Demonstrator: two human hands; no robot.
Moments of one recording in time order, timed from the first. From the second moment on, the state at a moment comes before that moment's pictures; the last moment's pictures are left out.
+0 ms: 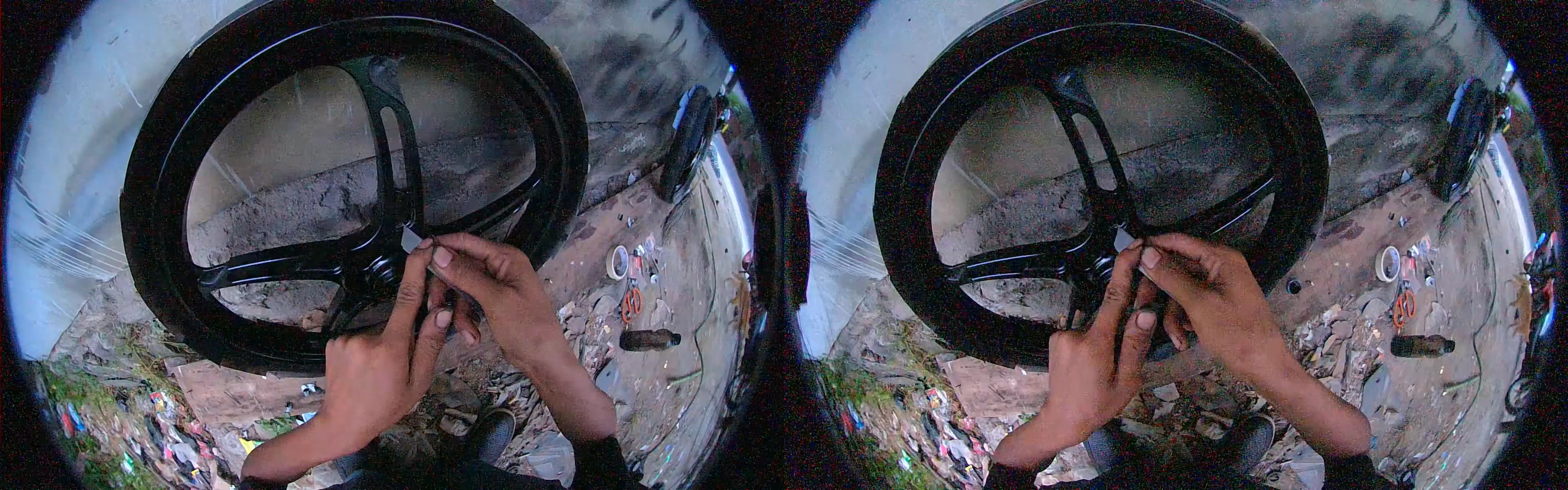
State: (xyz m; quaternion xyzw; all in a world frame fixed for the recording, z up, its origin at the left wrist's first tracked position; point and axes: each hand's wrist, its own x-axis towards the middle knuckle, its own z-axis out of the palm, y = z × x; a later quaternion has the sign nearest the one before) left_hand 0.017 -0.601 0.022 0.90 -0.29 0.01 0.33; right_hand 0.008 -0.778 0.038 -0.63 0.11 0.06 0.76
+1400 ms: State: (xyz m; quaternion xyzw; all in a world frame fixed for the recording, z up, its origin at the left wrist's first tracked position) left_hand 0.019 -0.600 0.023 0.89 -0.30 0.02 0.34; right_hand 0.005 -0.774 0.032 -0.64 0.09 0.03 0.76
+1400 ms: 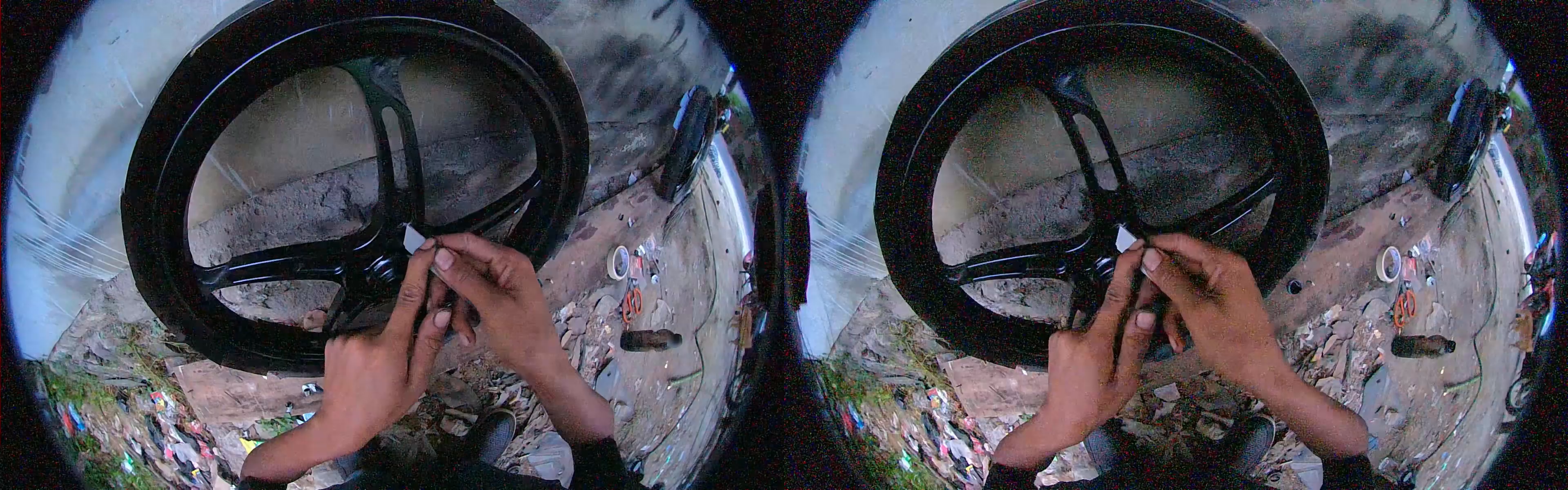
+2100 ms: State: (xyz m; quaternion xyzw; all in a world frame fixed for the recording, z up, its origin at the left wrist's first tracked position) left_hand 0.018 -0.603 0.028 0.90 -0.28 0.00 0.32; right_hand 0.018 -0.787 0.043 -0.63 0.10 0.09 0.76
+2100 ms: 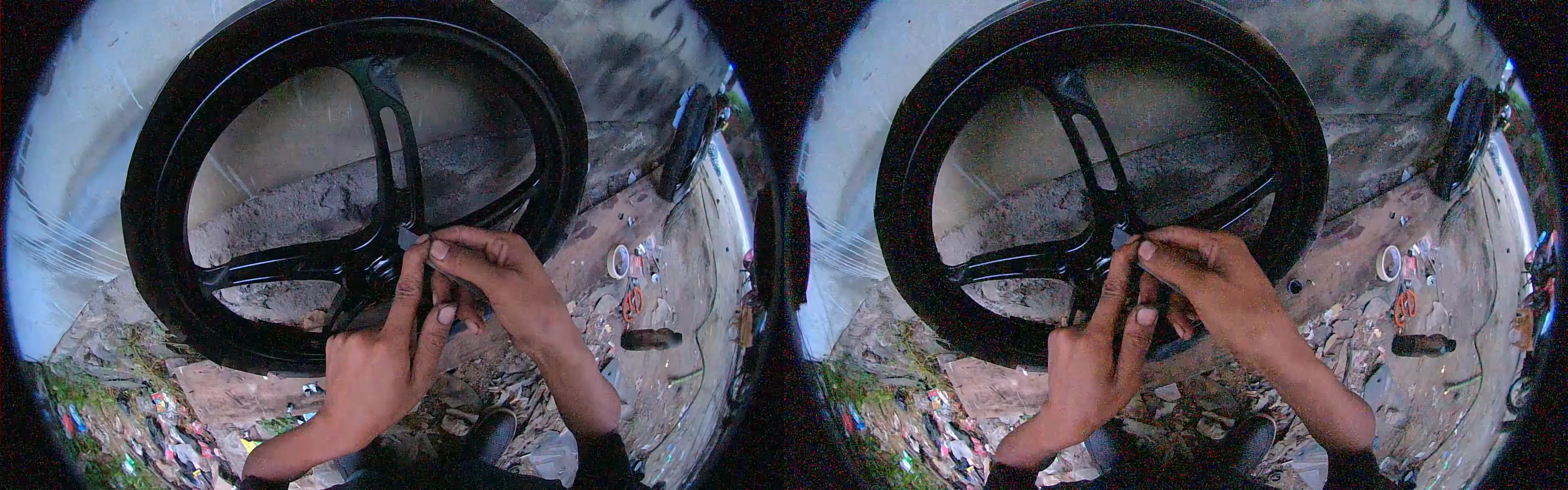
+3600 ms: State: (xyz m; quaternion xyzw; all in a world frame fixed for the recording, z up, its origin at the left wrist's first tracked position) left_hand 0.064 -0.589 0.084 0.86 -0.36 0.28 0.21; right_hand -0.082 -0.810 -0.008 -0.55 0.19 0.05 0.81
